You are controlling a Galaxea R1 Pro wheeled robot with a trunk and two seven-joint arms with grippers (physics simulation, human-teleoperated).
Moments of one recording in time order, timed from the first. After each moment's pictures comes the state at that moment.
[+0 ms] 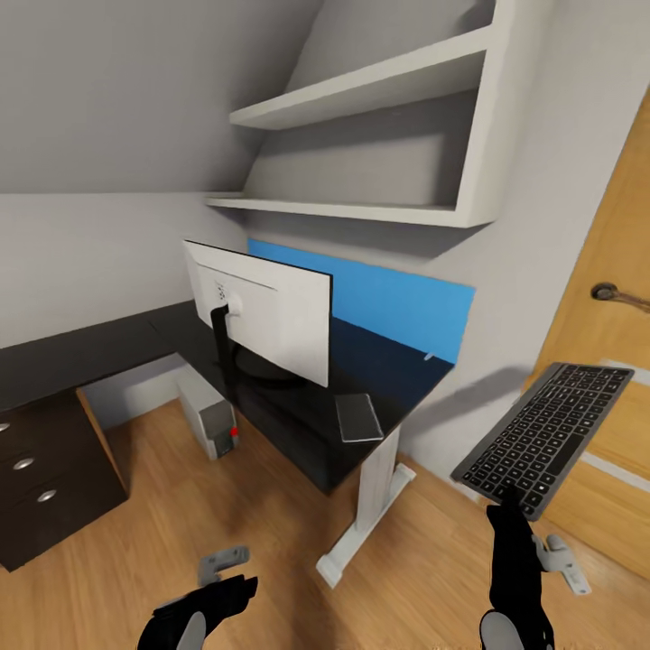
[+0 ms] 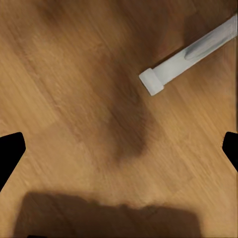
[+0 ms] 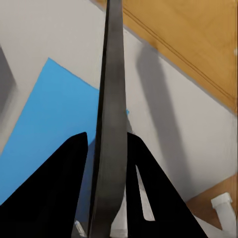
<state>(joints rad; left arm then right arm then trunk) -0.12 -0.05 -0.08 -1.19 0.38 0.59 0.23 0.01 0.13 -0.08 -1.53 -0.84 -0.49 -0.18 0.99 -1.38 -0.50</state>
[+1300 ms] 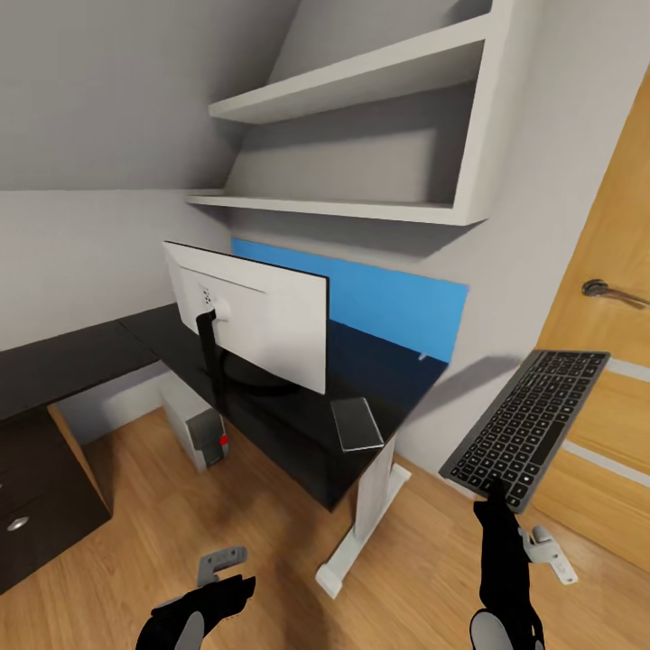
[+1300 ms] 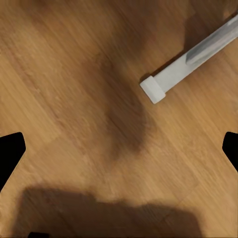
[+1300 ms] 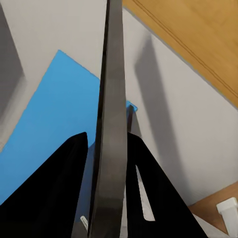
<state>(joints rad) -0.12 -0.04 -0.07 -1.19 0.38 0.59 0.23 0.01 0.13 -0.03 -1.53 -0.79 -0.50 -0.17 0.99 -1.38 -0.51</state>
